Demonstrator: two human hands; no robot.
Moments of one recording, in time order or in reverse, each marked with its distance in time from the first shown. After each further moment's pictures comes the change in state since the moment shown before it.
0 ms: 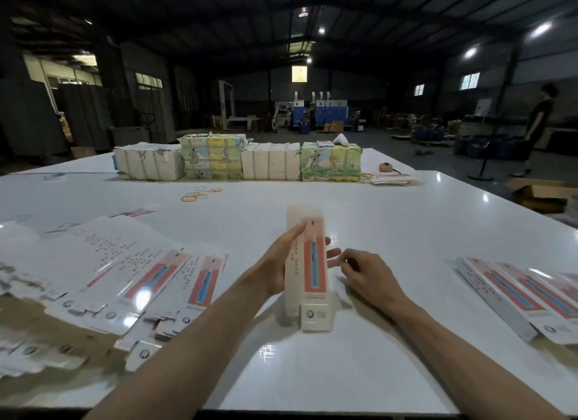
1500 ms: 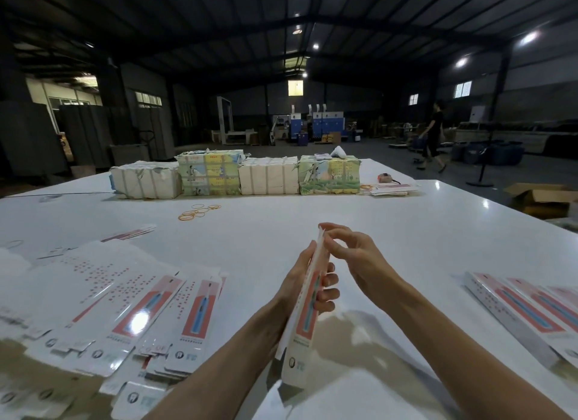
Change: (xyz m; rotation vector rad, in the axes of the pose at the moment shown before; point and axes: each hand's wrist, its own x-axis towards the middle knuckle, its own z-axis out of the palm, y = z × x) left_hand 0.004 -0.014 0.028 -0.170 -0.158 -0.094; right_hand 0.044 -0.044 -0.021 0.959 -0.054 0.000
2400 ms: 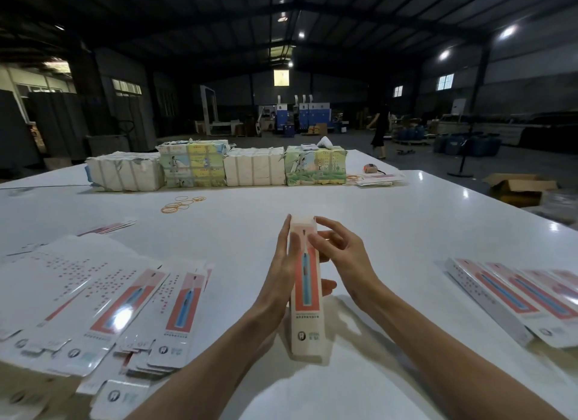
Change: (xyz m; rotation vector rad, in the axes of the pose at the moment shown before) left_hand 0.001 -0.012 -0.004 0.376 0.233 0.473; right_hand -0.014 0.014 0.013 -0.002 0.181 -0.024
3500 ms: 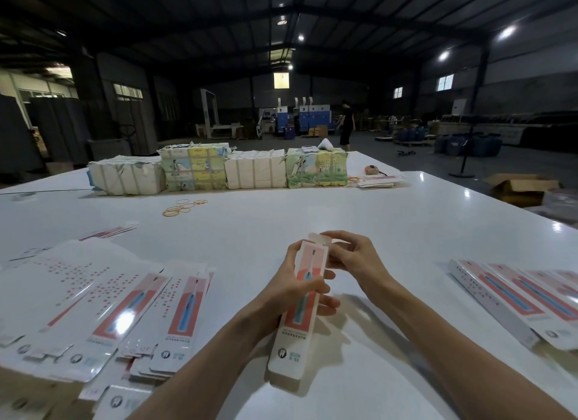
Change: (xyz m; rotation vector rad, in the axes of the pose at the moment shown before) left_hand -0.002 0.001 -0.012 0.141 -0.229 -0.235; right_hand 0.014 0.013 -0.027 -0.076 -0.048 0.086
